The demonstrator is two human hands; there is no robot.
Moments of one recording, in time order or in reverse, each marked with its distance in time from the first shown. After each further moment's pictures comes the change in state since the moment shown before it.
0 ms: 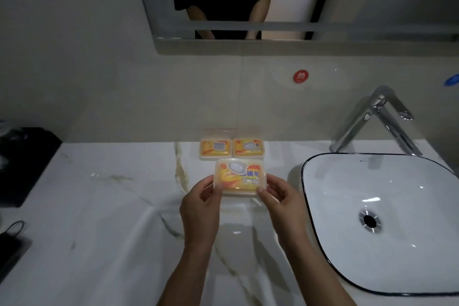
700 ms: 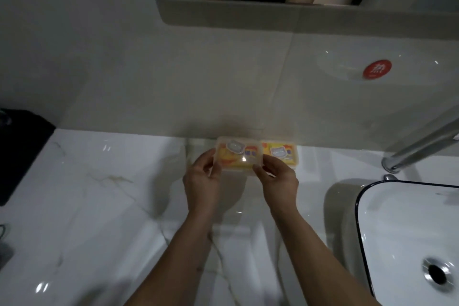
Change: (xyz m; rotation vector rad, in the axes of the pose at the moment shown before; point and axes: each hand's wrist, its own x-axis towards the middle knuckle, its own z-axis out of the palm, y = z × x) left_hand 0.155 -0.065 0.037 0.105 0.078 -0.061; right_hand 0.146 0.054 0.100 -0.179 0.004 0.034
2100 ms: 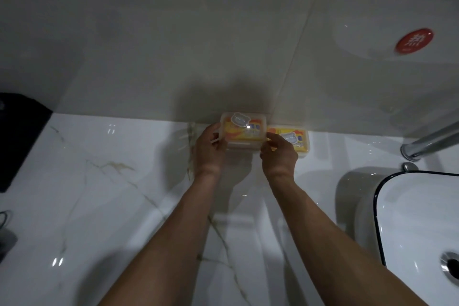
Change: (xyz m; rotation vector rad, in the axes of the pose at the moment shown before) left_hand 0.053 -0.023 0.028 0.022 -0.068 -0.032; right_hand 0.040 0.001 0.036 -0.230 0.022 0.161
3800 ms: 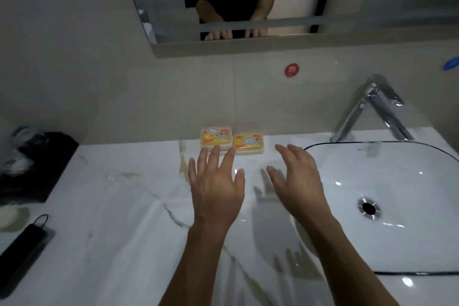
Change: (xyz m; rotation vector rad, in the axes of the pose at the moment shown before) left_hand -0.252 0.139 -0.067 0.768 -0.062 0.494; right_hand -0.202 -0.017 -0.217 -0.497 0.035 -0.451
